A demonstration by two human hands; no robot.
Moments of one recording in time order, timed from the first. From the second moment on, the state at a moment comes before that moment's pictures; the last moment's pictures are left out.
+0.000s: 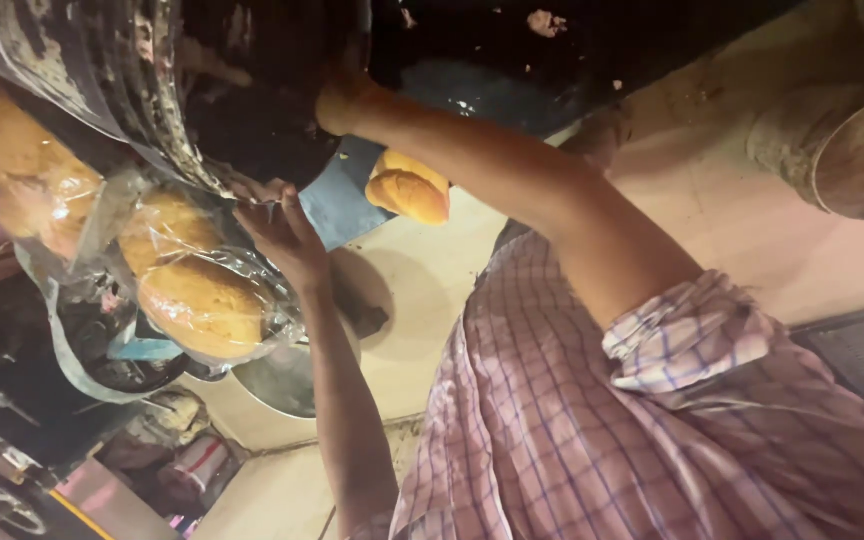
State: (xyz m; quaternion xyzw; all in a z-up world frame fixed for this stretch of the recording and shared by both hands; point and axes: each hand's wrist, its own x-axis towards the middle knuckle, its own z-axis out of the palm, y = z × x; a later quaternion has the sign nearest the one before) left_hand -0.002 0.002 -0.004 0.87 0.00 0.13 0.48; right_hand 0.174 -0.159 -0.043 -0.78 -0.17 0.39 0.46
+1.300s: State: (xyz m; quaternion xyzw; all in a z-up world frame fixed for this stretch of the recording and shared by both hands) left_hand 0.066 -0.213 -0.099 0.91 0.12 0.09 0.39; right_hand 0.057 -0.546 -0.043 -0.79 -0.15 0.30 0.51
